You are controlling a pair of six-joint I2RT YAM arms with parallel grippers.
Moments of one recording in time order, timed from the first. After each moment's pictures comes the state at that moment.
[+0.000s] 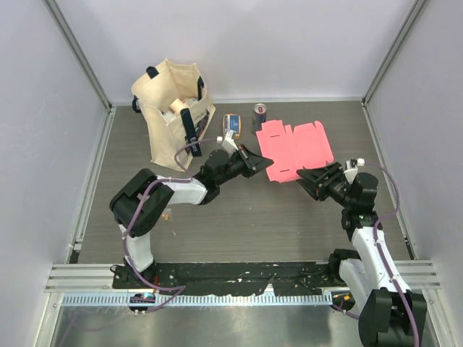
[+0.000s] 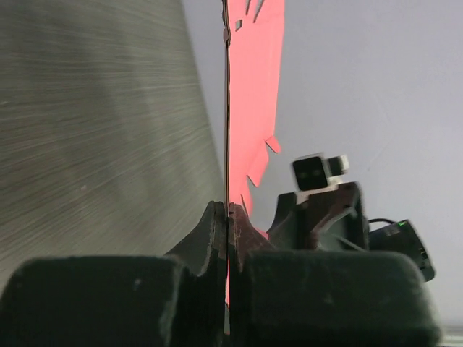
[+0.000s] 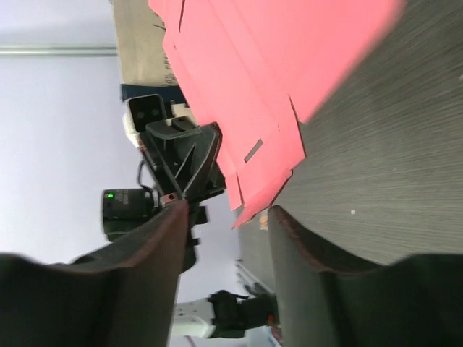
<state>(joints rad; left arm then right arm) -0.75 1.88 0.94 0.92 0.22 -1.25 -0.12 0.78 0.30 0.24 -0.72 1.33</state>
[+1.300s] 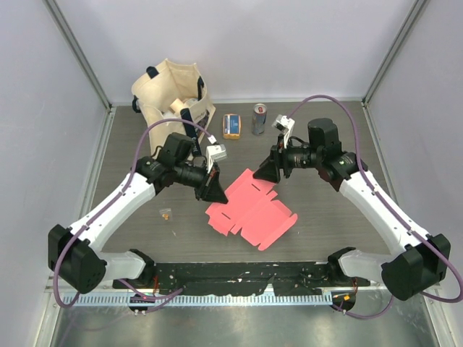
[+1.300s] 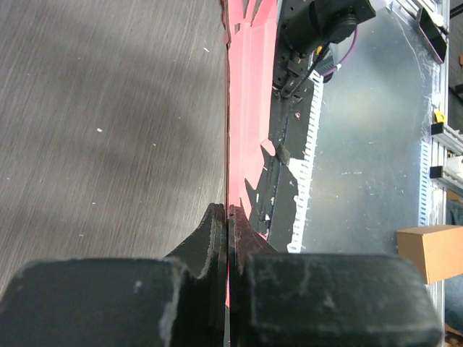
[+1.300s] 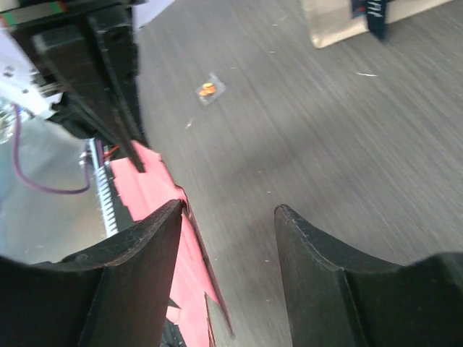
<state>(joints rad) -0.56 1.27 1.11 -0.66 0.91 0.11 0.41 1.20 1.11 -0.41 -0.79 0.03</state>
